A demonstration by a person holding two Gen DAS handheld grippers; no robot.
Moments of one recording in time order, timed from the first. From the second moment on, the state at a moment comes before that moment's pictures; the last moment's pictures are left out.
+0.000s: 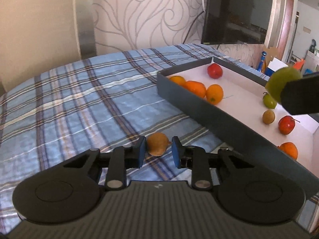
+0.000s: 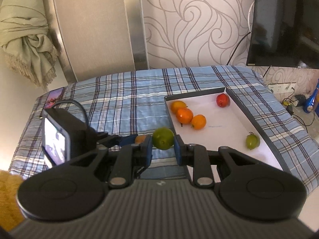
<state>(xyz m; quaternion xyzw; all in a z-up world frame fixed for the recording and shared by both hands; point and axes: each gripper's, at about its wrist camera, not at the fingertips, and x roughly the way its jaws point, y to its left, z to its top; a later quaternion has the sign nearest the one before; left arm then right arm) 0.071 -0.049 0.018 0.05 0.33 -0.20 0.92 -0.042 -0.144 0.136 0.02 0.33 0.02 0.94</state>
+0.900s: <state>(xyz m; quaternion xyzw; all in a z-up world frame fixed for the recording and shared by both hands) 0.000 0.074 0.041 0.00 0.34 -0.10 0.94 -0.064 -0.082 0.139 0.00 0.35 0.12 0.93</state>
